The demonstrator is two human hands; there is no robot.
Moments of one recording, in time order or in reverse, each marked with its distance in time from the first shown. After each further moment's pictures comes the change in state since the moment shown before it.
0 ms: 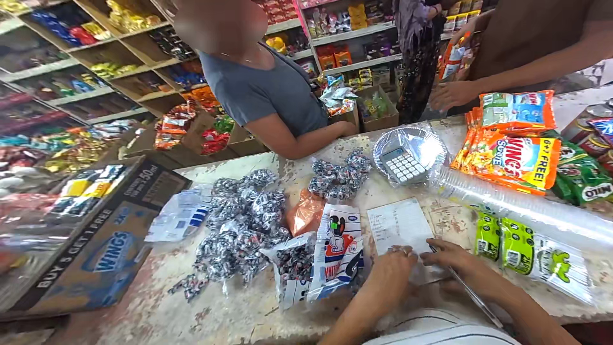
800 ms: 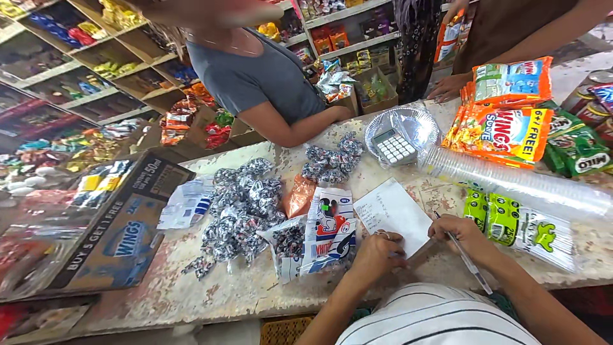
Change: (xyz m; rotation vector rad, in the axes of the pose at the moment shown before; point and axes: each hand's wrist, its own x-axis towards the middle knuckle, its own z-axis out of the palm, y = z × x) left_hand -0.007 -0.016 0.019 -0.137 0.188 0.114; right_hand 0.006 0.004 -0.031 0.026 0.180 0.061
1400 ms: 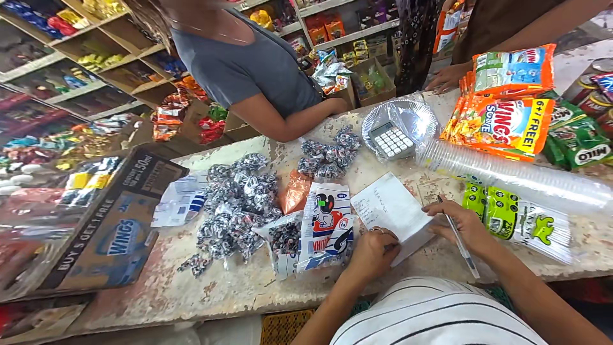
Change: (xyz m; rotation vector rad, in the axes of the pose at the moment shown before) left_hand -0.005 0.003 0.003 -0.020 0.129 -0.024; right_hand 0.007 -0.007 -0.001 0.133 0.155 0.037
